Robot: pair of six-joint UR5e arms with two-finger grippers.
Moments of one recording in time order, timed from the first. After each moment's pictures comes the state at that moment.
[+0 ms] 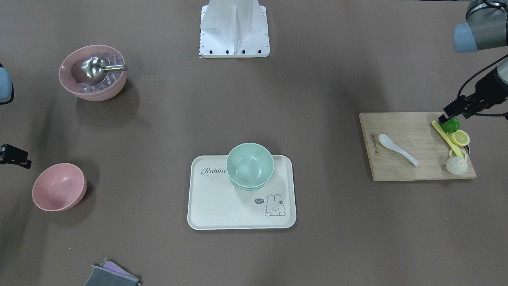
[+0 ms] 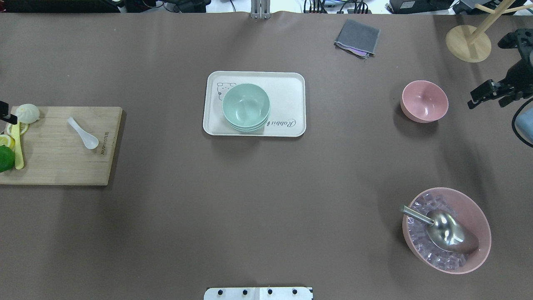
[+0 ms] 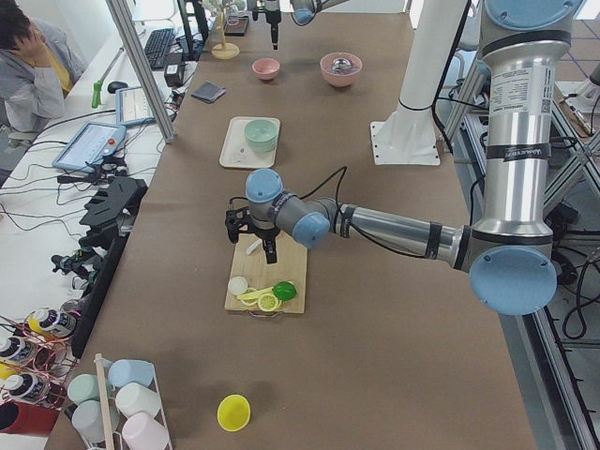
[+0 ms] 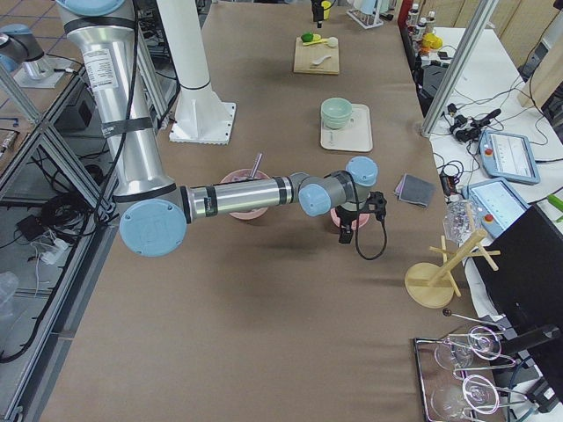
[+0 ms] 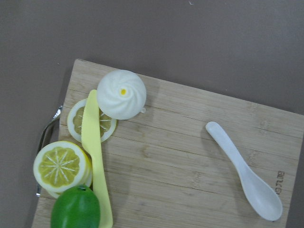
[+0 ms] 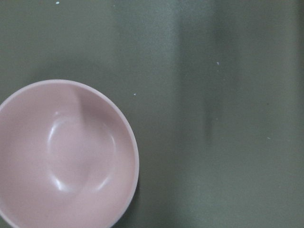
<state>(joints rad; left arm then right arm) -1.20 -1.55 -1.75 -1.96 -2.36 -0.88 1.16 -1.34 1.45 -1.28 2.32 0.55</state>
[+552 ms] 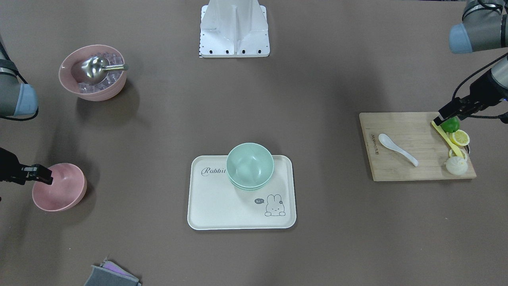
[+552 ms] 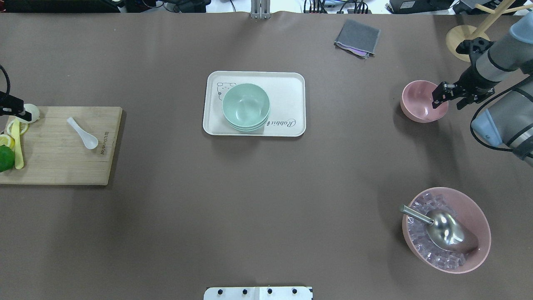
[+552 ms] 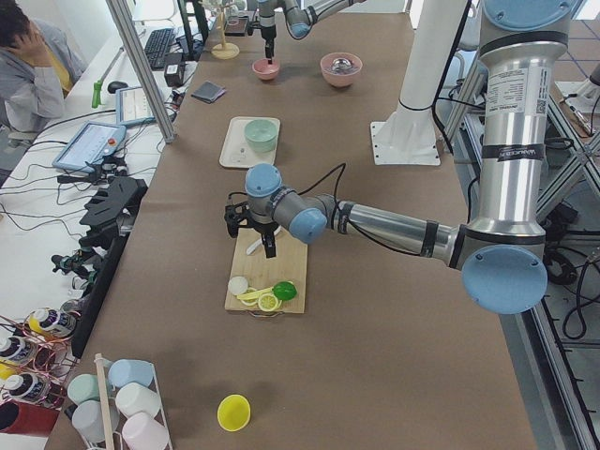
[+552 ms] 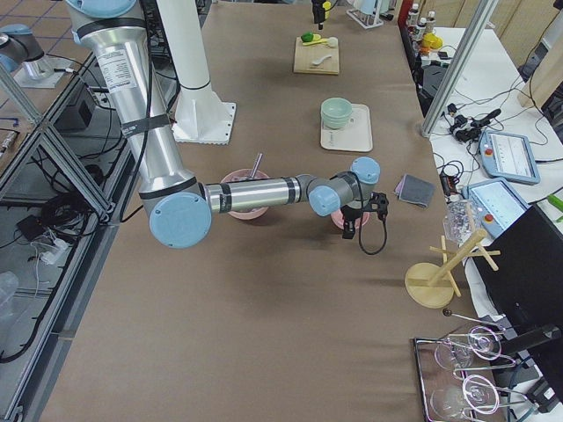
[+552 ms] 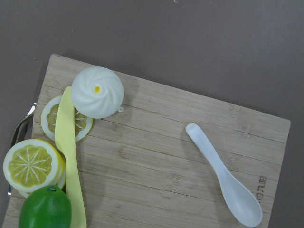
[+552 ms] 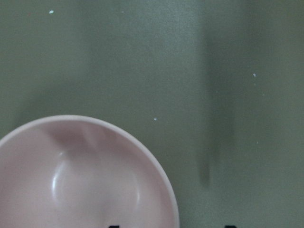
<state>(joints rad) -1.19 -1.56 -1.75 -1.97 -2.35 -0.91 1.10 -1.25 1.33 -1.22 2.26 0.68</state>
